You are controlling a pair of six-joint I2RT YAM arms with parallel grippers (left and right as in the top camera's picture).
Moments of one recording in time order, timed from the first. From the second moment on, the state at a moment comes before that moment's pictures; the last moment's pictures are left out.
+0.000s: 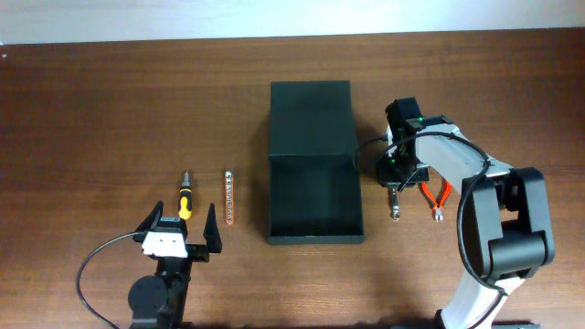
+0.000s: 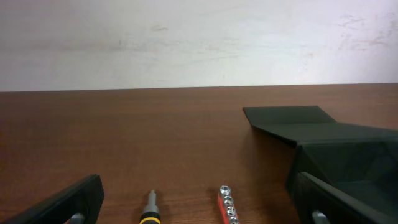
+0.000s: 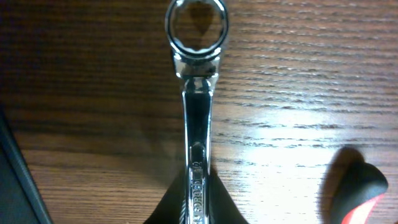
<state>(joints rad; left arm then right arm) -0.03 0.01 0.01 -0.07 0.05 -0.02 0.15 1.95 1.24 -0.83 -0.01 0.16</state>
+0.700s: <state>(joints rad) -0.03 0.01 0.01 -0.07 0.05 -0.02 0.08 1.97 1.66 -1.19 0.03 0.12</state>
